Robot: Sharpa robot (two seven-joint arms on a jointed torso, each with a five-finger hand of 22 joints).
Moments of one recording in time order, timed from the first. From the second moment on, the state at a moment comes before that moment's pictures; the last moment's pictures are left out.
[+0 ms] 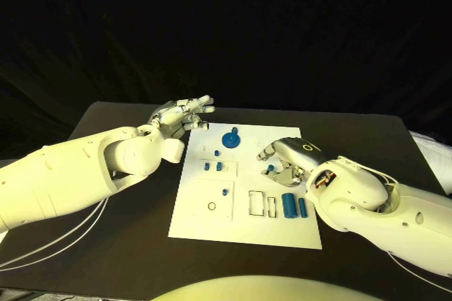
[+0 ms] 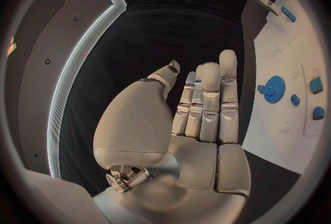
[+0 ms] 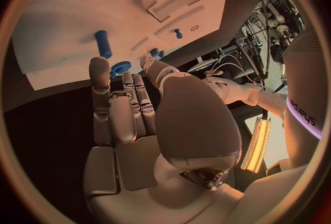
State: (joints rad) left arm 1.19 -0.78 -0.02 1.46 0.16 -0.18 0.32; left_hand 1.30 -0.12 0.32 0.09 0.07 1.04 0.17 0.11 0.07 1.15 0.10 0.19 0.13 1.25 0.02 1.01 0.54 0.16 1.19 0.12 0.57 0.88; right arm 0.80 -0.91 0.27 1.82 -1.83 -0.31 -0.36; right_hand 1.38 -0.18 0.40 0.05 0.10 1.04 0.13 0.07 0.07 1.02 0.11 0.10 0.06 1.47 0.02 1.33 1.22 0.17 1.10 0.12 1.02 0.58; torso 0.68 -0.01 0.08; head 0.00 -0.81
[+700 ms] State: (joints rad) left arm 1.19 -0.78 -0.02 1.46 0.16 -0.17 0.31; left_hand 1.30 -0.11 0.31 0.09 0.07 1.04 0.17 0.11 0.07 1.15 0.10 0.19 0.13 1.25 0.02 1.01 0.54 0.16 1.19 0.12 0.57 0.88; right arm 0.80 -0.91 0.27 1.78 -1.85 -0.21 -0.39; right_hand 1.41 -0.16 0.38 0.07 0.08 1.06 0.13 0.07 0.07 1.02 0.10 0.12 0.06 1.47 0.02 1.31 1.20 0.17 1.10 0.11 1.00 0.57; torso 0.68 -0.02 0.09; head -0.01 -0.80
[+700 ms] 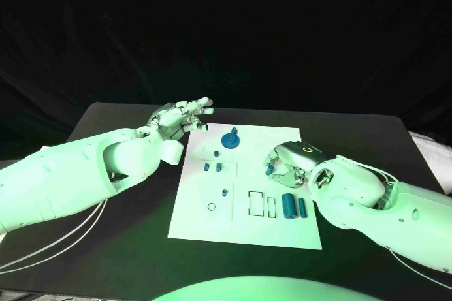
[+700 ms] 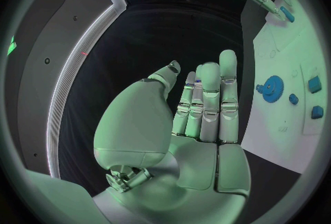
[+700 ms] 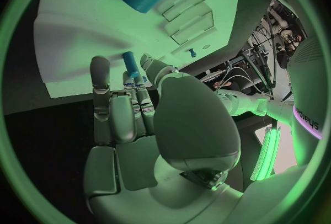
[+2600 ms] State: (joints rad) left arm 1.18 -0.77 -0.02 1.45 0.16 -0.17 0.31; left_hand 1.31 -0.11 0.30 0.09 0.07 1.04 0.17 0.11 0.07 1.14 0.10 0.20 0.13 1.25 0.02 1.01 0.54 0.16 1.20 0.12 0.57 0.88; right arm 0.76 -0.78 0.25 1.94 -1.79 -0.31 -0.36; right_hand 1.45 -0.12 0.53 0.02 0.05 1.17 0.13 0.09 0.09 1.19 0.11 0.16 0.07 1.47 -0.02 1.36 1.25 0.17 1.17 0.08 1.08 0.68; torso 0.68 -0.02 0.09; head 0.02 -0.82
